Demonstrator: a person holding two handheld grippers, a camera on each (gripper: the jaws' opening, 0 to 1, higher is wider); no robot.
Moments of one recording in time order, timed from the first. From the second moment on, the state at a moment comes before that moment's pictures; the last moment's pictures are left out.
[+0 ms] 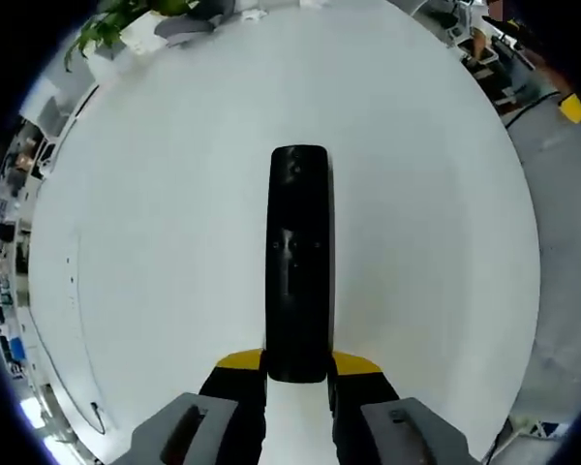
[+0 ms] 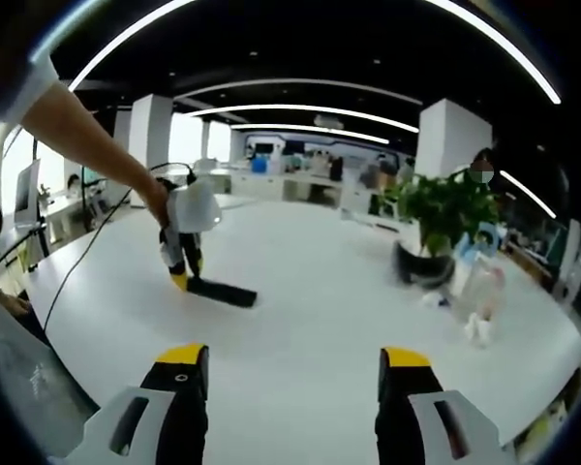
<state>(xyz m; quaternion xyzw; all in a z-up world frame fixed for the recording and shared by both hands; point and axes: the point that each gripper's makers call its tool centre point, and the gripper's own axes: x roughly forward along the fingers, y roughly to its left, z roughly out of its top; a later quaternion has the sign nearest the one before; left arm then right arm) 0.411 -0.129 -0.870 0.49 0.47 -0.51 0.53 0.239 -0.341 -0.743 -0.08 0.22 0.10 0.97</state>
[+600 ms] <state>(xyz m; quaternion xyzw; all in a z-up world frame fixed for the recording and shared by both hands) 0.379 -0.133 -0.870 0.47 0.48 -0.51 0.55 0.240 -0.343 -0.738 -0.07 0.21 0.10 0.97</state>
